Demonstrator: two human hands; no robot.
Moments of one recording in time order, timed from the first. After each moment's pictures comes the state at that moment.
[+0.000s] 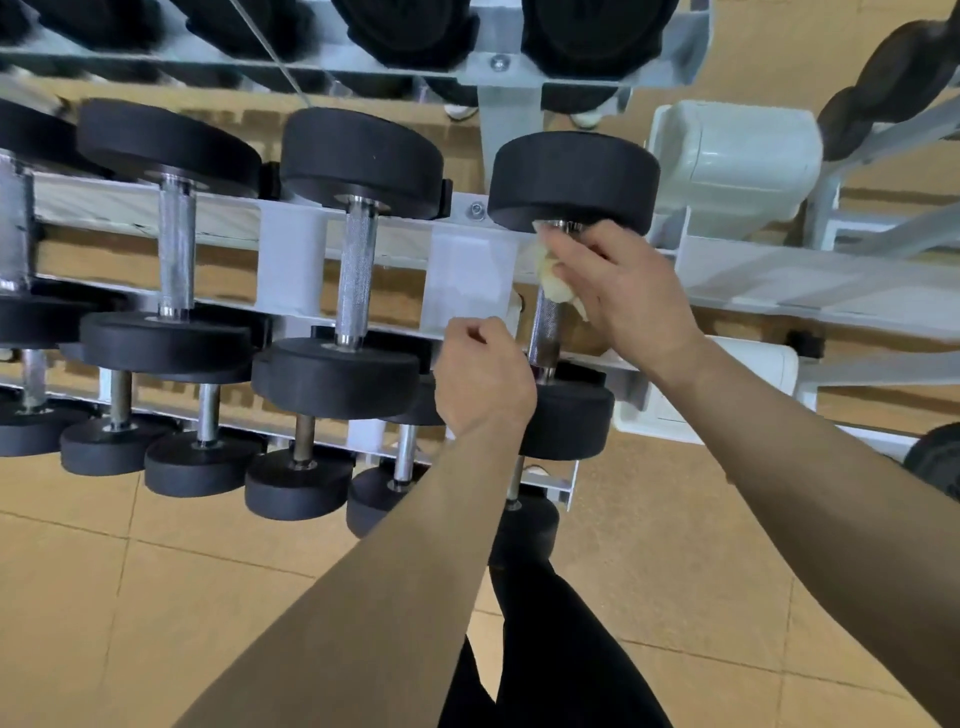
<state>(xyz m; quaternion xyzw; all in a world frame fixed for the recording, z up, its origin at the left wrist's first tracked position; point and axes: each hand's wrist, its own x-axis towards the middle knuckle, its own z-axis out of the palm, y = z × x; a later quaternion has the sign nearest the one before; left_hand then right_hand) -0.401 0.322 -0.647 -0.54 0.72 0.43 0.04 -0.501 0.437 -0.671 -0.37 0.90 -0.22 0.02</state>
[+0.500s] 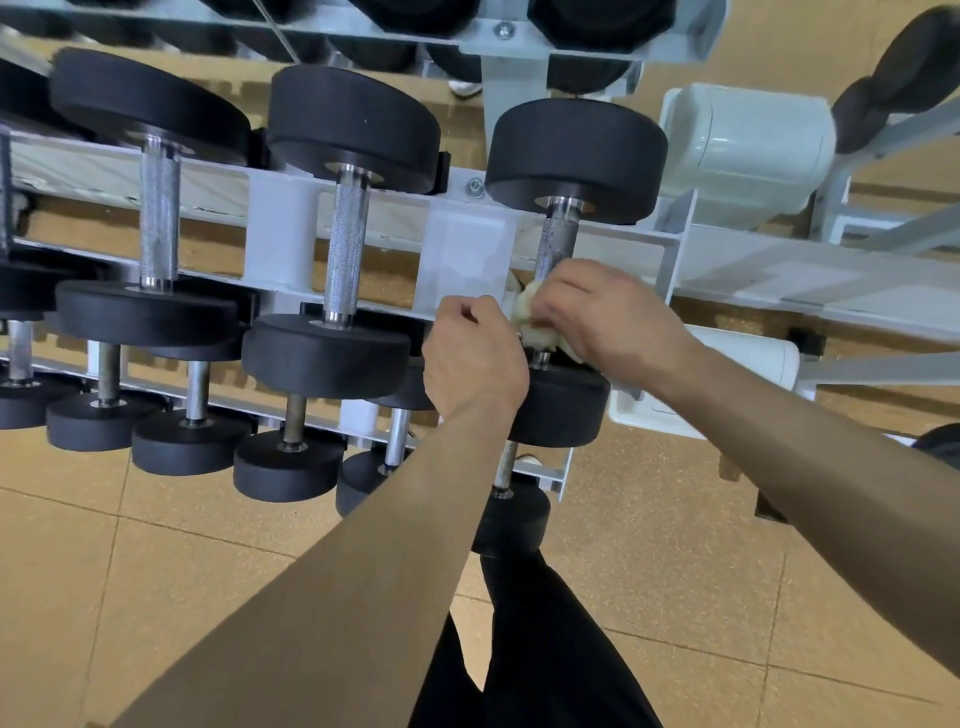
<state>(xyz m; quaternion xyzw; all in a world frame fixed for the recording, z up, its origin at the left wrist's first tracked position) -0.403 0.323 -0.647 -0.55 0.72 0.43 0.03 -0.486 0.444 -0.678 -0.49 0.84 -0.23 0.08</state>
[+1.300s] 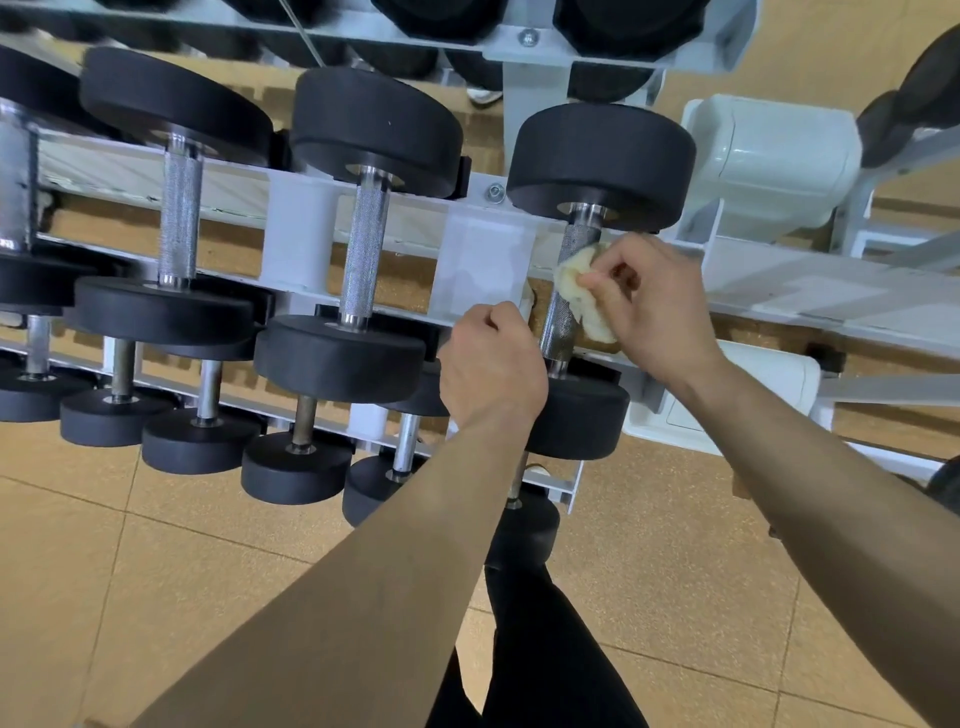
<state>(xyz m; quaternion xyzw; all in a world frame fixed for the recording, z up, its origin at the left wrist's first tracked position) -0.401 0.322 -0.651 -0.54 0.72 0.44 0.03 -0.489 0.445 -0.683 -0.22 0.88 -0.40 0.11</state>
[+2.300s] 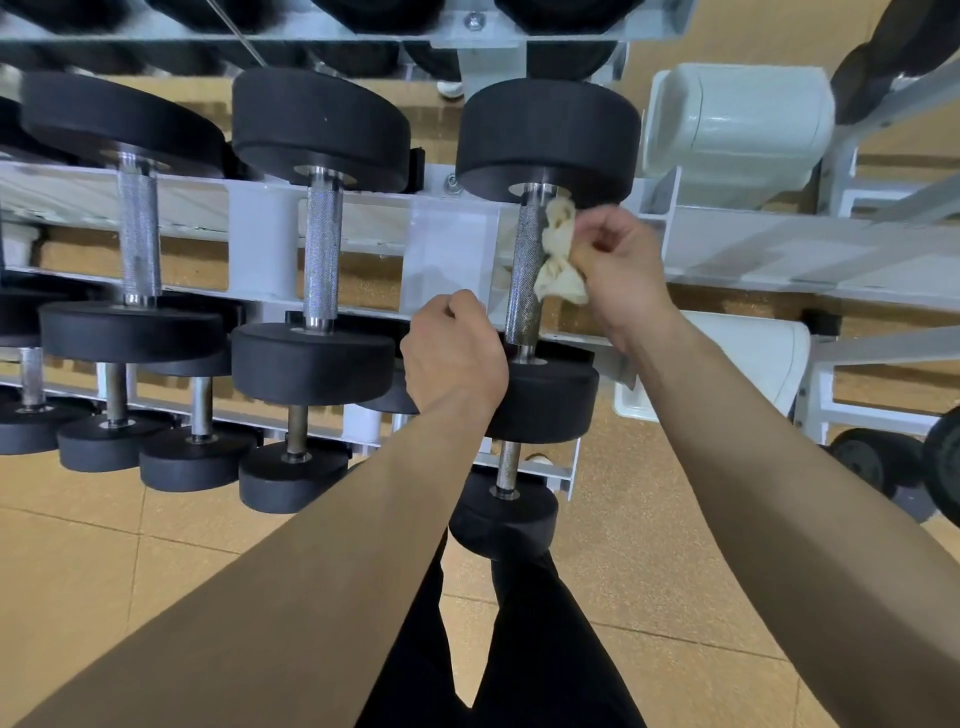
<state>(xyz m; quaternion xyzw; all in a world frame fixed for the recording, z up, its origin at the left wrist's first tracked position) -0.403 0.324 -0.654 -0.54 0.73 0.42 0.03 -0.503 0.435 -0.715 0.10 0.72 -0.65 0.22</state>
